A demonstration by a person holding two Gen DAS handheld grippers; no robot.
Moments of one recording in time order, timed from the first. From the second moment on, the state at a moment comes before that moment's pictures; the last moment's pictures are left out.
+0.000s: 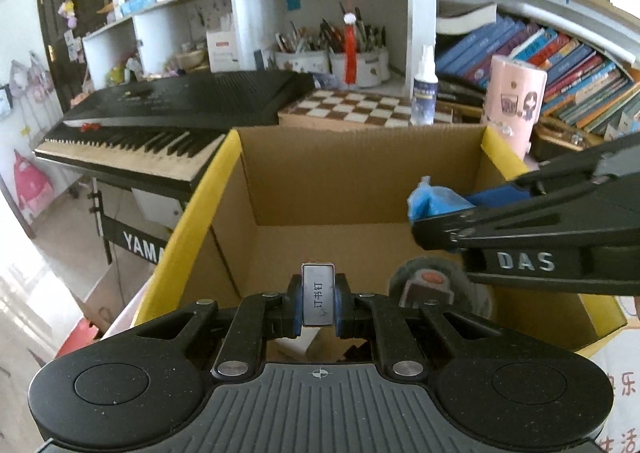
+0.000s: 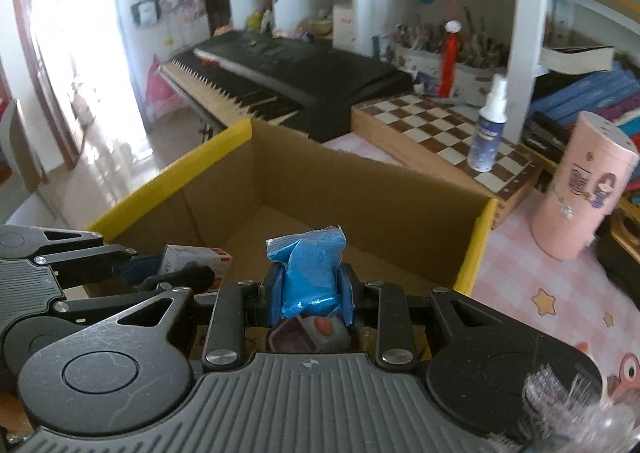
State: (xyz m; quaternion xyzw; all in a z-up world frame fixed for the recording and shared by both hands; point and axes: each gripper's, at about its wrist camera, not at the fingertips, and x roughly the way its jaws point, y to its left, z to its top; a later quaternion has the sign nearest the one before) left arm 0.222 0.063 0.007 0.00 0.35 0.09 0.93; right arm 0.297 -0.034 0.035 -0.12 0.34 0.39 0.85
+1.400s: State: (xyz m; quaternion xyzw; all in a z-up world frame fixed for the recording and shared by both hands) left arm 0.190 0.063 0.031 -0.02 0.31 0.12 0.94; right arm 0.290 -0.042 0.048 -0.10 0.33 0.37 0.86
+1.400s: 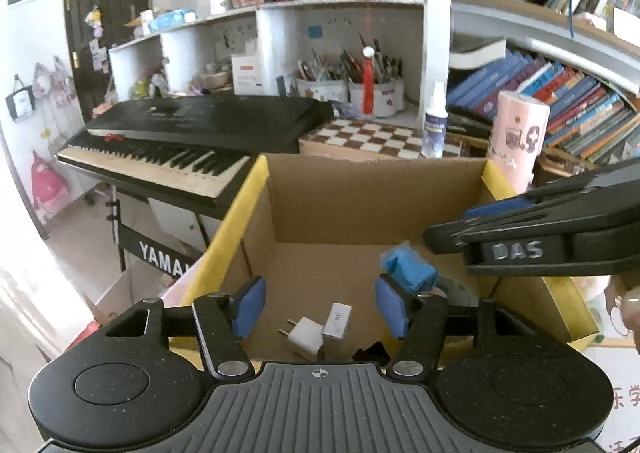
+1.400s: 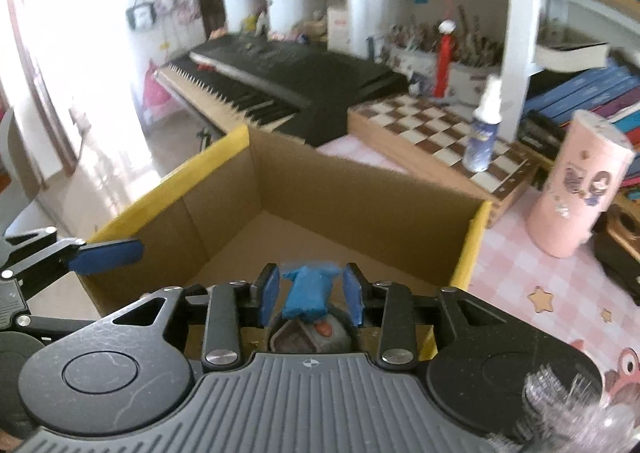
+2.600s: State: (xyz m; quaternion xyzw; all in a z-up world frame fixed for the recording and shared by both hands) left arm 0.054 0.080 0.035 -0.03 0.29 0.10 0.95; right arm 0.115 -0.114 0.044 -0.01 0.30 0.21 0.93
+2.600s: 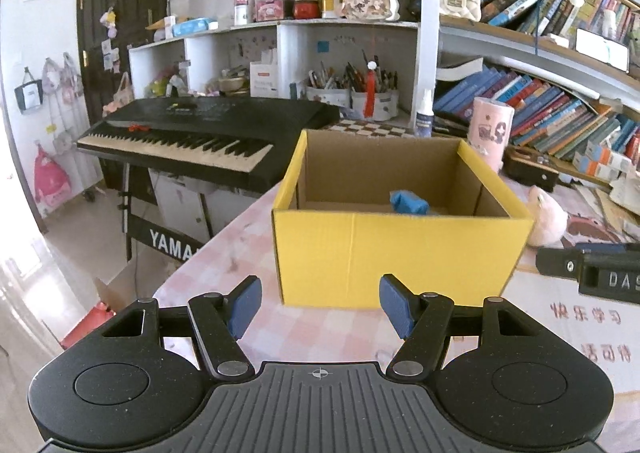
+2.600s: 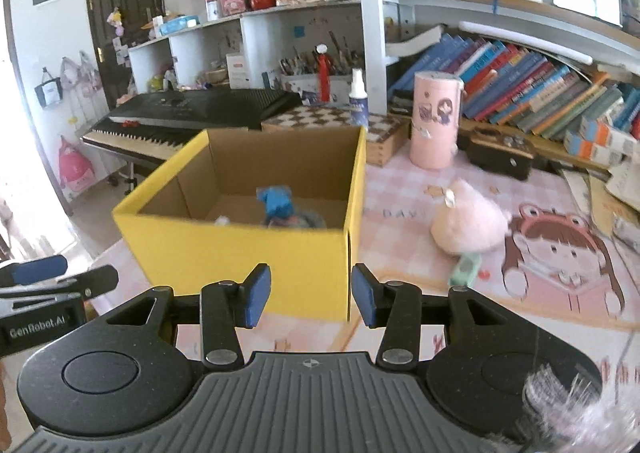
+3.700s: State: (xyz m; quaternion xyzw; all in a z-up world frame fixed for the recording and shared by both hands) left arm -0.020 0.060 0.007 0.00 0.33 0.04 0.94; right arm -0.002 -0.112 0.004 -0.02 0.35 0.17 0.92
